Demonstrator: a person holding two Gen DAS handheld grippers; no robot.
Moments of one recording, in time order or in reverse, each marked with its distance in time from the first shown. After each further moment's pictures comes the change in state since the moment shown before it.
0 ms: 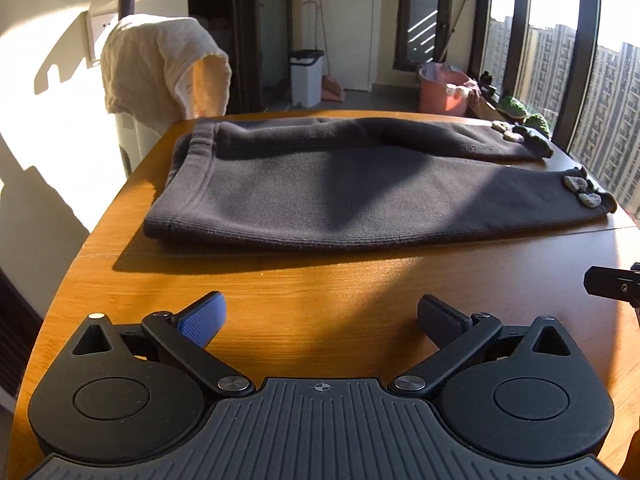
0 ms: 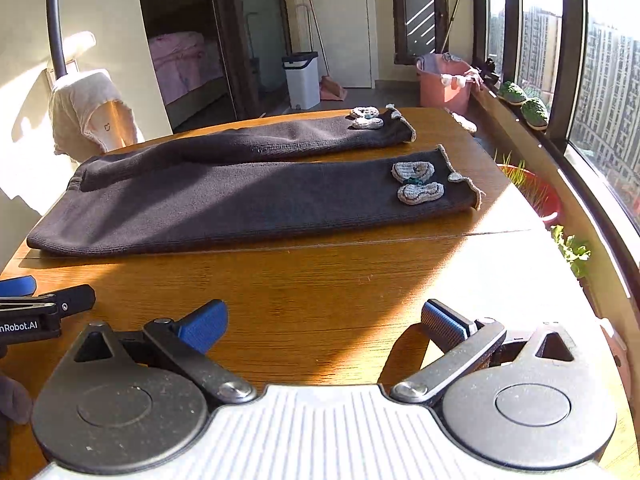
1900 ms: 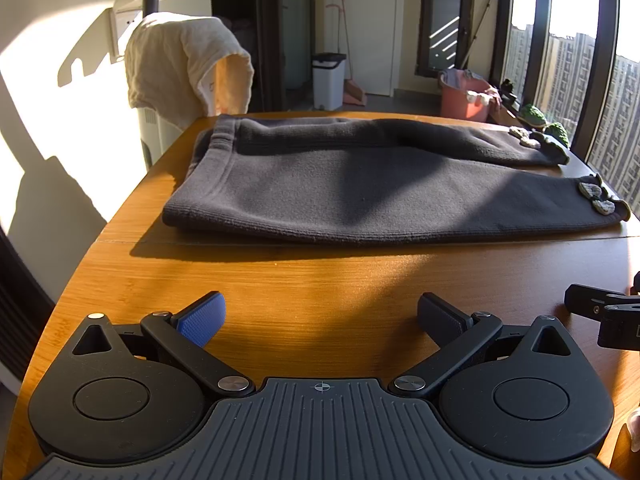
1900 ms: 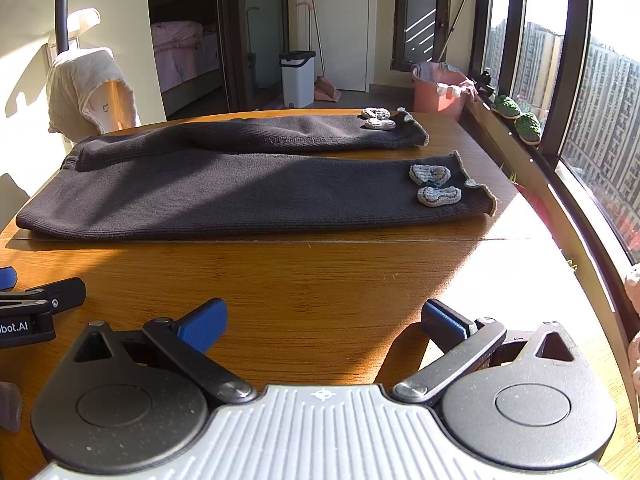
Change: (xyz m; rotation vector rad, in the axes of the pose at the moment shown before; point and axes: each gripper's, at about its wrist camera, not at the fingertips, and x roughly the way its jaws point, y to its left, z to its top) left arm -0.006 -0.001 -0.006 -0.033 -0.015 0.043; right arm 0.000 0.014 -0.007 -0.039 -0.030 -0.014
